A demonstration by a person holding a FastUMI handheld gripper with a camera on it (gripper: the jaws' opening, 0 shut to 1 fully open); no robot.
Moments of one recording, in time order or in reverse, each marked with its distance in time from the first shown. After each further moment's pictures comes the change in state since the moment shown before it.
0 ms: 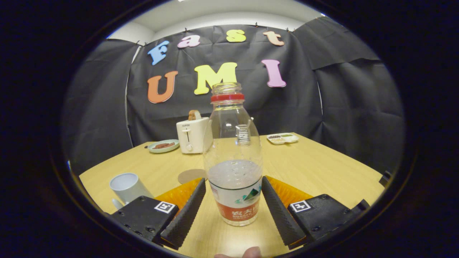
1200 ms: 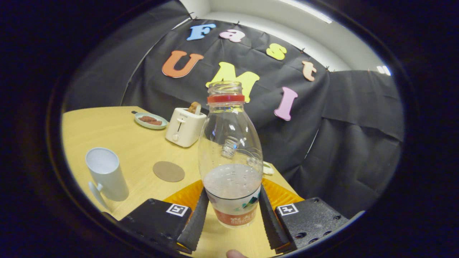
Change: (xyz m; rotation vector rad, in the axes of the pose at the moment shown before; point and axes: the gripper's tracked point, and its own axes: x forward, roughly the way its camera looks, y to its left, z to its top) arm -0.008 0.003 0.057 -0.590 -0.050 -0.176
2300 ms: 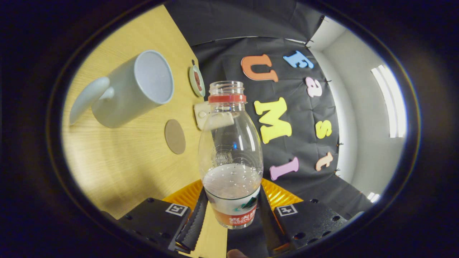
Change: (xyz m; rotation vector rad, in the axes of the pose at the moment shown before) arm -0.009 0.057 0.001 -0.882 -0.143 -0.055
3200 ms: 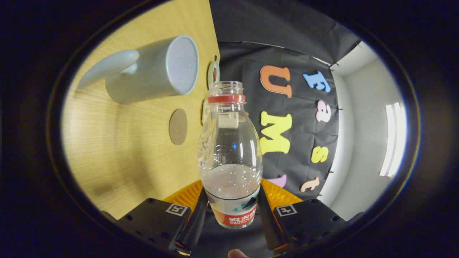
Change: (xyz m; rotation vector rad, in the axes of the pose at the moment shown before) arm -0.004 -0.004 0.011 -0.255 -0.016 -0.017
